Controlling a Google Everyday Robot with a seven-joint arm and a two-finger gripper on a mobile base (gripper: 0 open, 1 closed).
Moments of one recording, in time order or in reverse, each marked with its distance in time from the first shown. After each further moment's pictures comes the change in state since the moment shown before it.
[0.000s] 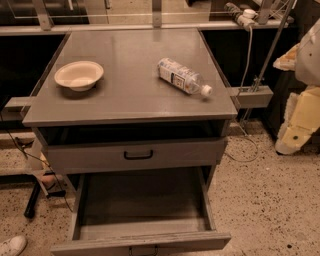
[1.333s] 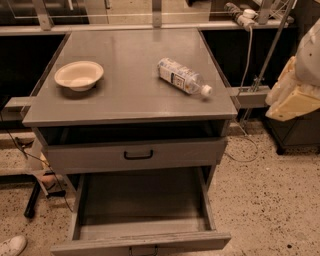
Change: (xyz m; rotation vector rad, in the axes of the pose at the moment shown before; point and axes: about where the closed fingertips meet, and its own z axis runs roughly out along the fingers) arm 0.000 0.000 0.000 0.000 0.000 0.000
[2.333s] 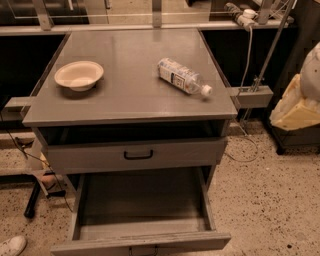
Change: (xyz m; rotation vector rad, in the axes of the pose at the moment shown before) arm 0.012 0.017 0.011 -0.029 0.001 0.041
